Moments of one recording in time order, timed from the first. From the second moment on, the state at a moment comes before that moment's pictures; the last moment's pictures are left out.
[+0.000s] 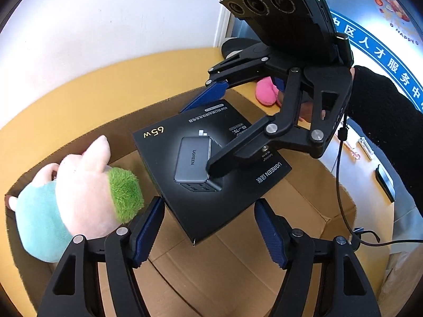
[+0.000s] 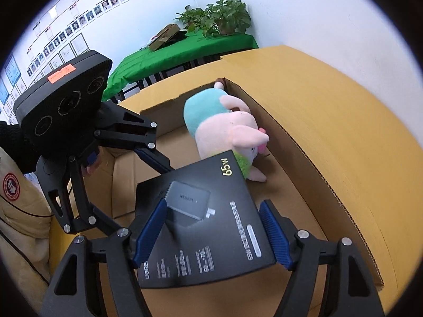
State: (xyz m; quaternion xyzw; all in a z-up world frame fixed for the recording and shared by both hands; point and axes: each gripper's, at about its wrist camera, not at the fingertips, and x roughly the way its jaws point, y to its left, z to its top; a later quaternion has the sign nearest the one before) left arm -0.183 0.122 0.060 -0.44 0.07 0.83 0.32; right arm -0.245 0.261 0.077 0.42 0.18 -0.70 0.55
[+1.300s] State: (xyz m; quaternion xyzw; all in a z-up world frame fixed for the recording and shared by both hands) left arm -0.195 0.103 0.043 -0.45 0.03 0.84 0.30; right arm -0.240 0.266 0.059 0.41 0.21 -0.74 0.49
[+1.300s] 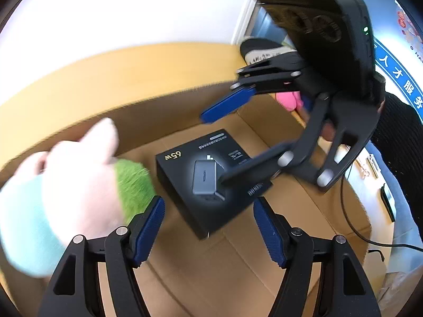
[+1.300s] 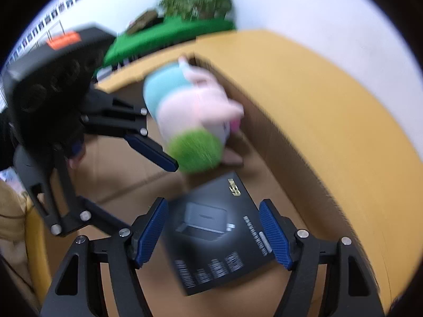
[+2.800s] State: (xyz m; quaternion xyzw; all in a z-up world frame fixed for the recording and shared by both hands) left arm 0.117 0.079 0.092 -0.28 -0.04 0.95 0.16; right arm 0.161 0.278 0.106 0.28 0.03 -0.96 0.05
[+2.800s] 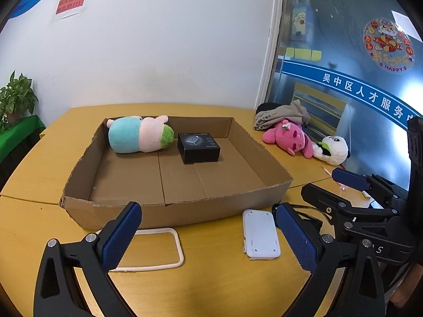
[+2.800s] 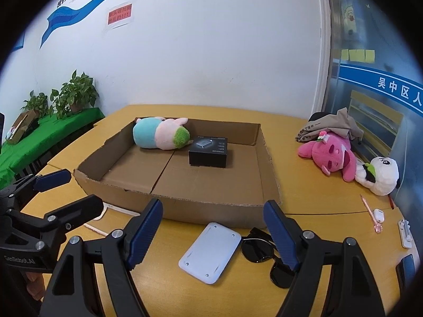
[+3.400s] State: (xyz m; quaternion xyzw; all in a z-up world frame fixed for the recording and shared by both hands) left arm 0.116 0.083 0.080 -0.29 -0.04 0.94 0.17; right arm 0.152 0.291 0.087 0.31 0.03 -0.95 0.04
